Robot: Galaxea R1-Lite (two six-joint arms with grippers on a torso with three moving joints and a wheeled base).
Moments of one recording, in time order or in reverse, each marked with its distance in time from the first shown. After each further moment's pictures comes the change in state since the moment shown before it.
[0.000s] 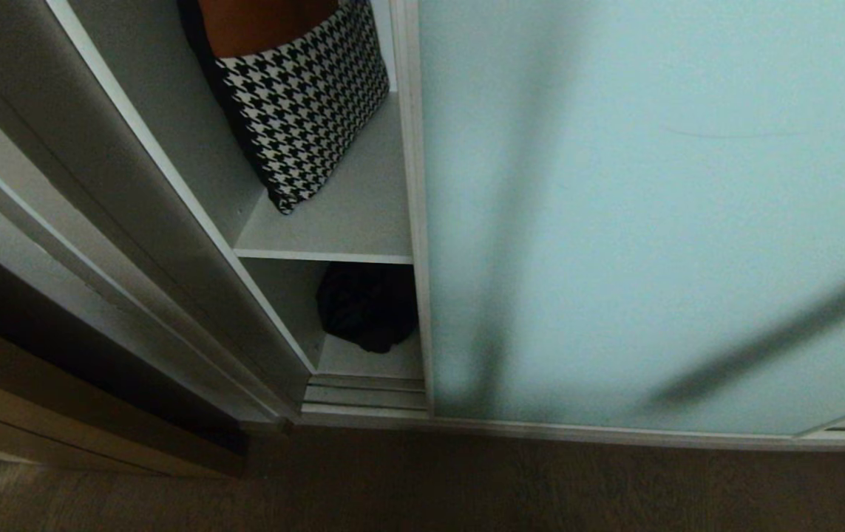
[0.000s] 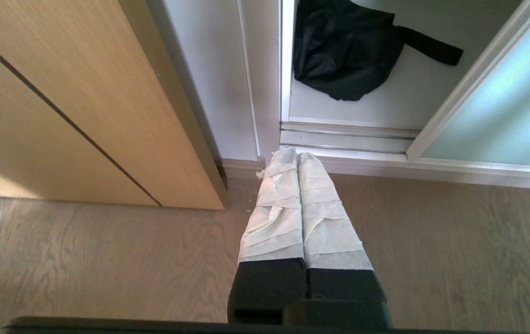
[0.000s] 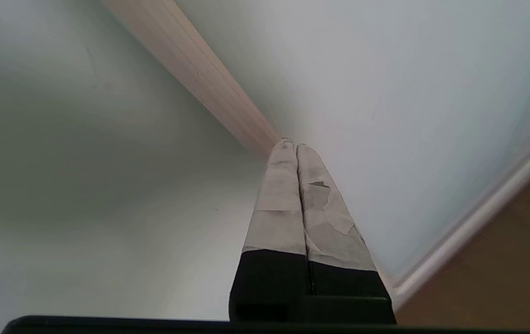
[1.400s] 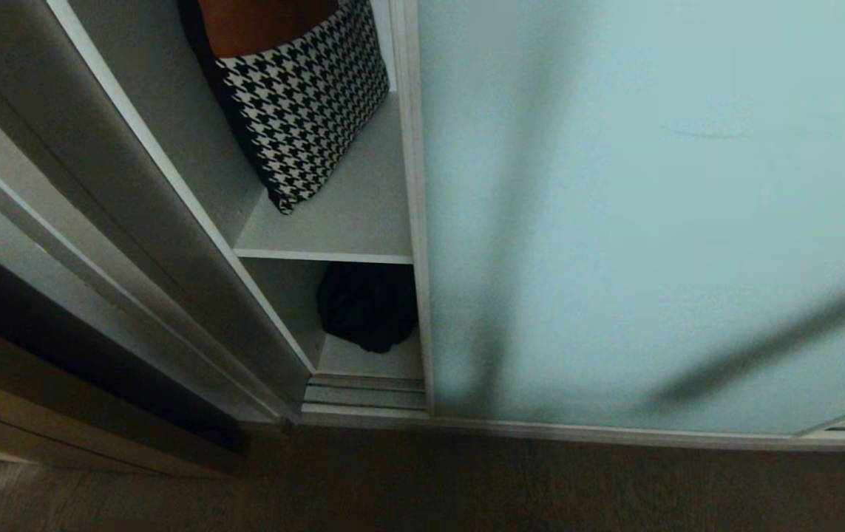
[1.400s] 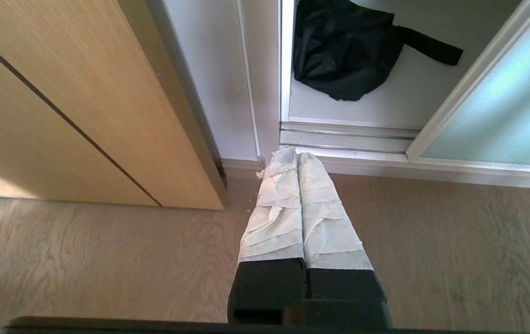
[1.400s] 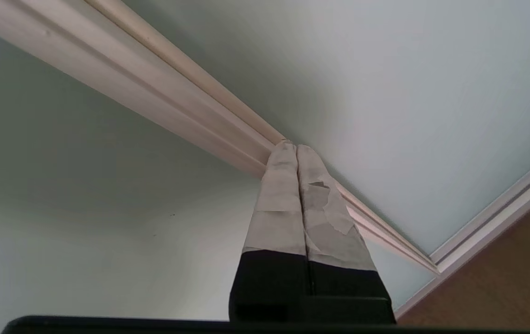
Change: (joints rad) left arm 0.000 0.000 0.000 0.000 0.000 0.000; right arm 0.045 0.079 0.005 -0.038 0.077 0.045
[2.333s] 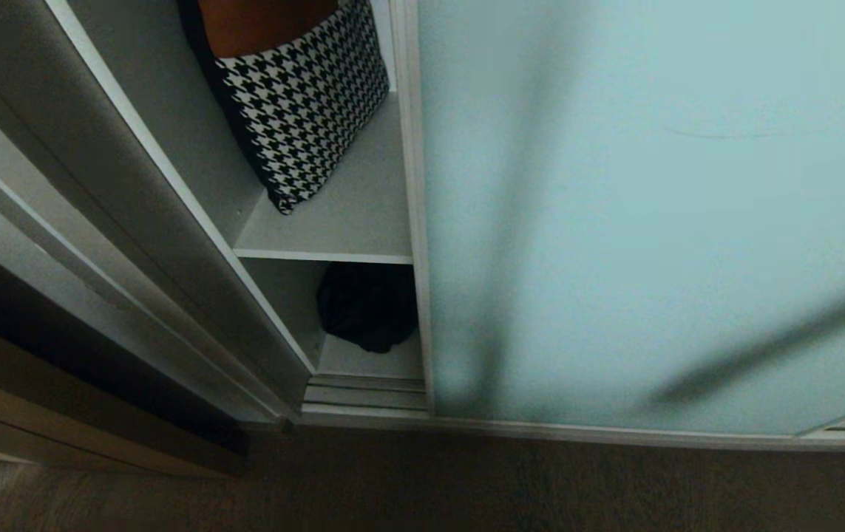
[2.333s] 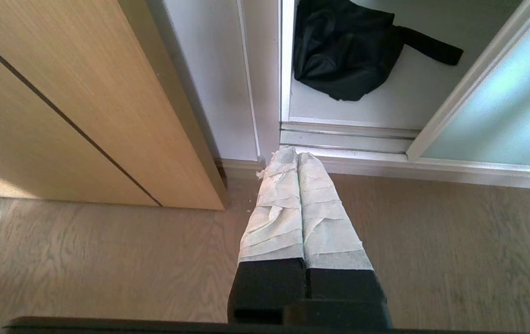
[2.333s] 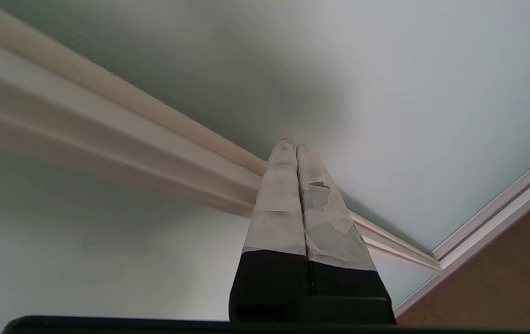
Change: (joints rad) left arm 0.000 0.000 0.000 0.000 0.000 0.000; right arm 0.040 0.064 0.008 -0.036 -0.005 -0.001
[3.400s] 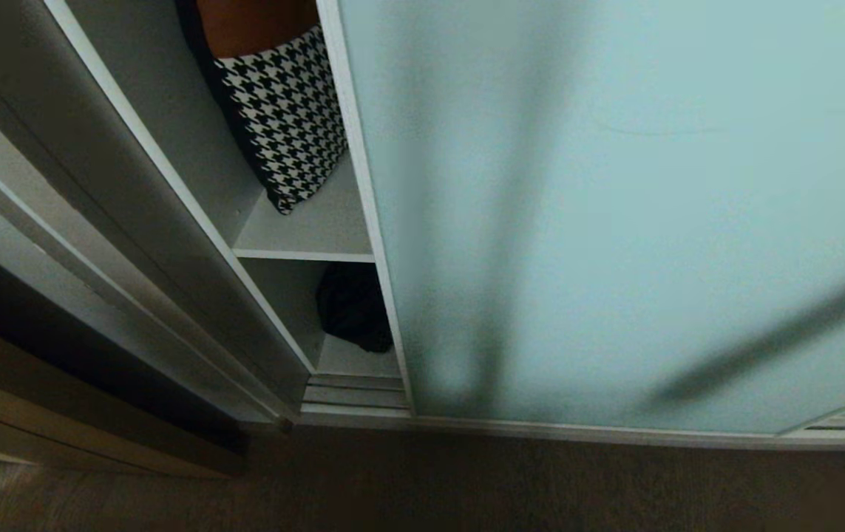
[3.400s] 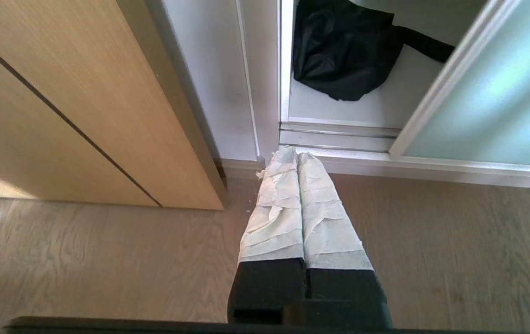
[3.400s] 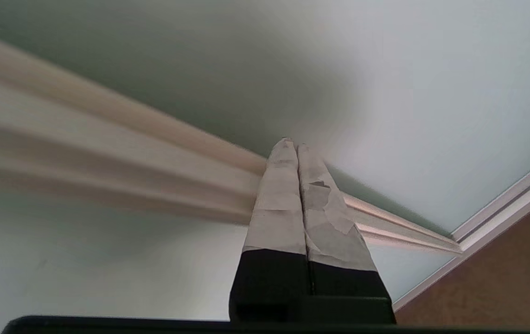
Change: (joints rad) left arm 0.000 0.000 0.000 0.000 0.000 0.000; right arm 0.076 -0.107 0.159 0.004 0.015 0.000
